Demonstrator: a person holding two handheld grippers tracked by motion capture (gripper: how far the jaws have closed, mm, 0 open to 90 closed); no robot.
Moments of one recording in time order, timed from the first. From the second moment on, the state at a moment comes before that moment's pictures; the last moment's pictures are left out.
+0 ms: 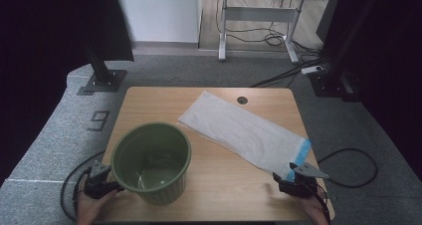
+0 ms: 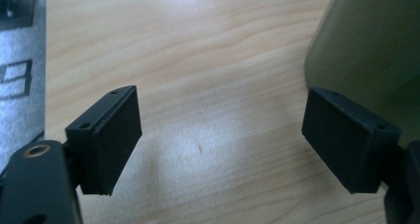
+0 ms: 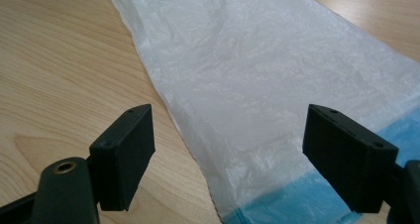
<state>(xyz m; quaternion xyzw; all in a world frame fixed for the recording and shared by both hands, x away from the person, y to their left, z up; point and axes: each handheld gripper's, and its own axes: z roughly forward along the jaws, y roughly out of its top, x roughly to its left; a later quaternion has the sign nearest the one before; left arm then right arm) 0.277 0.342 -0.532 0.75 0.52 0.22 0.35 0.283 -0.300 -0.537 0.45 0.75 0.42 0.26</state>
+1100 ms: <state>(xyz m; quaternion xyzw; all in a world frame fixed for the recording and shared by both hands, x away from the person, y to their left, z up) 0.246 0.274 -0.503 0.86 0.30 0.16 0.38 0.283 -0.300 -0.534 0.38 0.77 0.47 0.20</state>
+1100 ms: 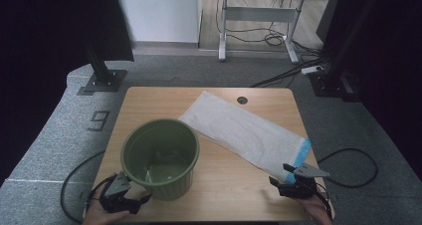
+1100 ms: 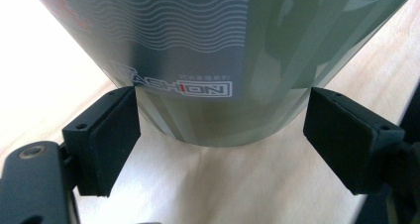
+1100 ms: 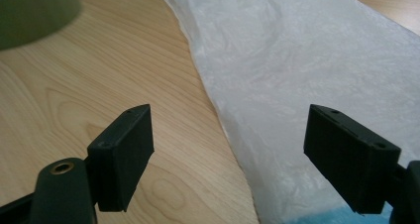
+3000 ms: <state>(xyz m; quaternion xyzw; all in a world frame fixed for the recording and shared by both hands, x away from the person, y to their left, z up) 0.266 0.265 -0.532 0.84 0.40 0.18 0.33 0.284 -0.276 -0.534 0.39 0.78 0.45 0.21</state>
